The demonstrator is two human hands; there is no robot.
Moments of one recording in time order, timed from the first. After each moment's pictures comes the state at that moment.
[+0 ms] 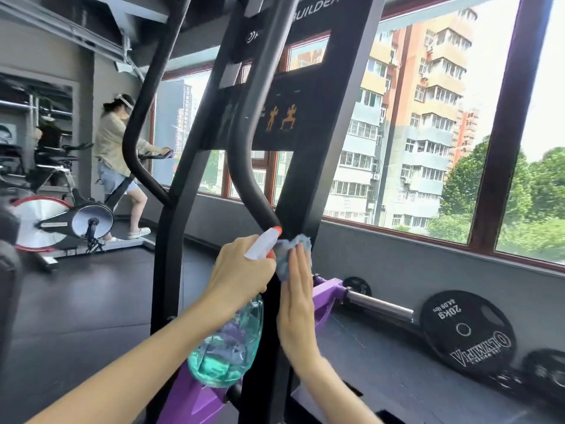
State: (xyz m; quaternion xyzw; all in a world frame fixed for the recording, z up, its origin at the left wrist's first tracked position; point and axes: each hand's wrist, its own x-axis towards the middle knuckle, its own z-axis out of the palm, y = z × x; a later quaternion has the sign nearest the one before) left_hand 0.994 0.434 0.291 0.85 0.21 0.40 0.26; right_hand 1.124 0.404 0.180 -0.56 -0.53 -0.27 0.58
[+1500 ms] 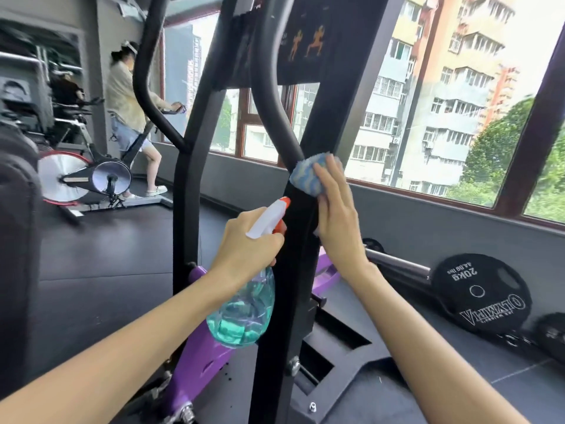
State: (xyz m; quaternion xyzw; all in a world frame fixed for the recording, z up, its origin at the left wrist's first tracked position) left_hand 0.978 0.437 0.237 0.81 0.21 0.40 0.37; right_hand 1.157 0.397 0.224 -0.58 -0.56 -0.37 0.46
